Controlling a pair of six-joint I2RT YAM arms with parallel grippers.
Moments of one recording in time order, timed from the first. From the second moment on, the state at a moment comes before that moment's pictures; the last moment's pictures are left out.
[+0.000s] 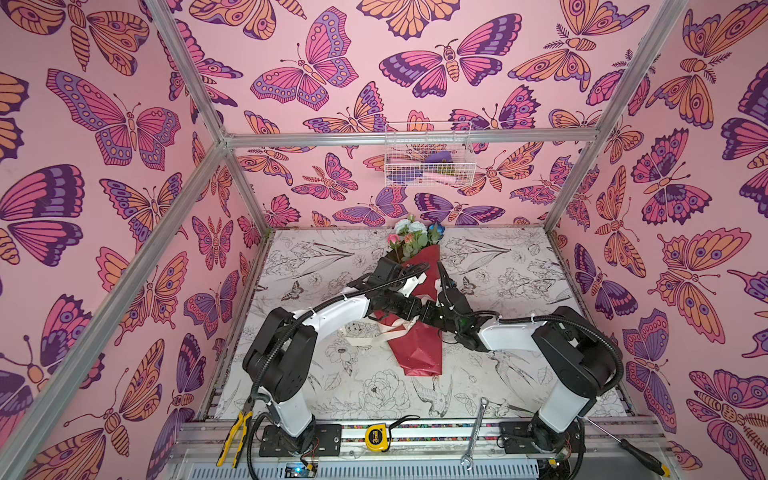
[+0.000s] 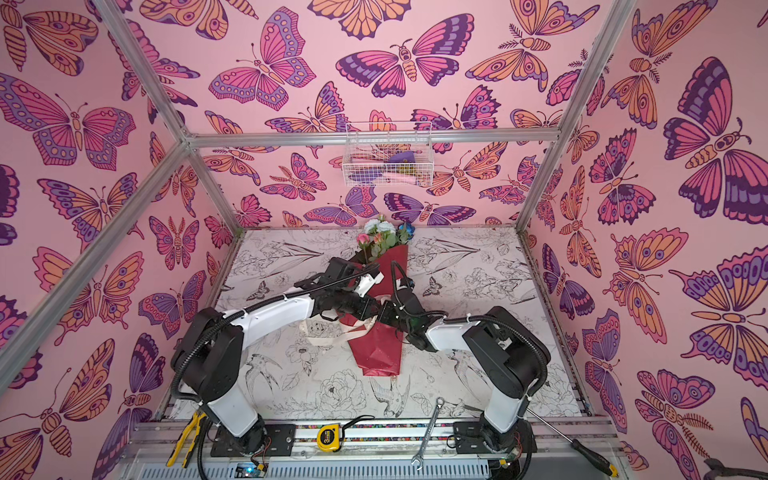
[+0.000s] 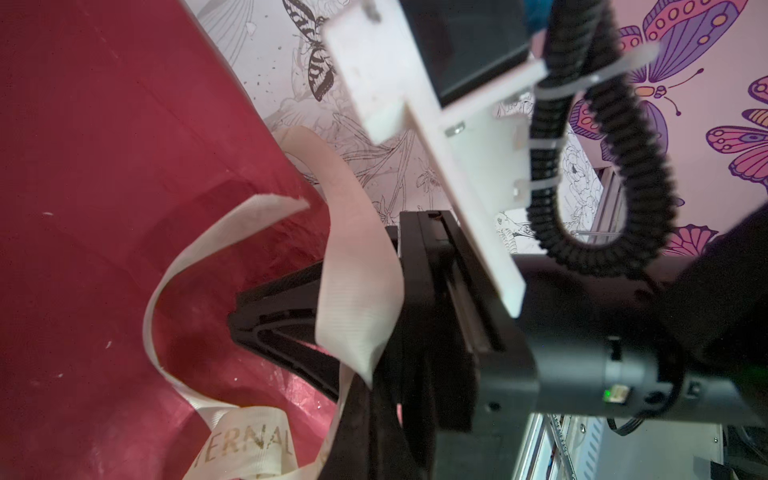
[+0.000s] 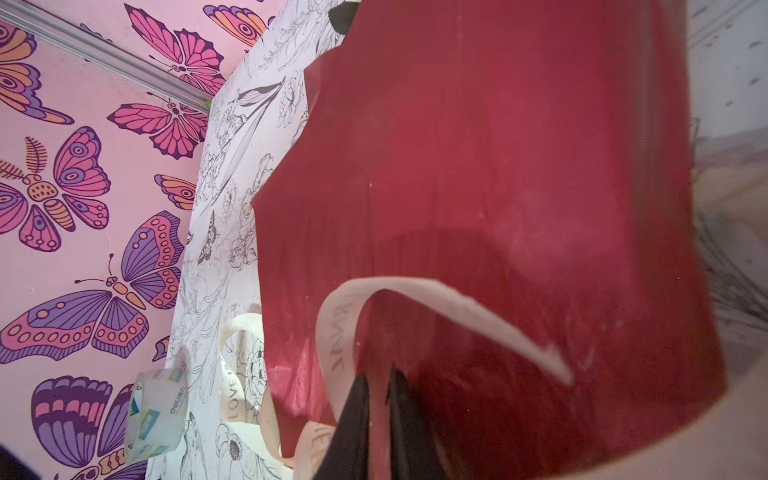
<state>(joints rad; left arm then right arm) -0.61 1.74 1.17 -0.34 0.55 -0.15 0.71 1.73 0.74 0.42 -0.03 0.92</state>
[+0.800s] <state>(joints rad) -0.66 1.84 1.15 -0.32 0.55 -0.15 0.72 0.97 0.61 -0.25 0.19 0.91</state>
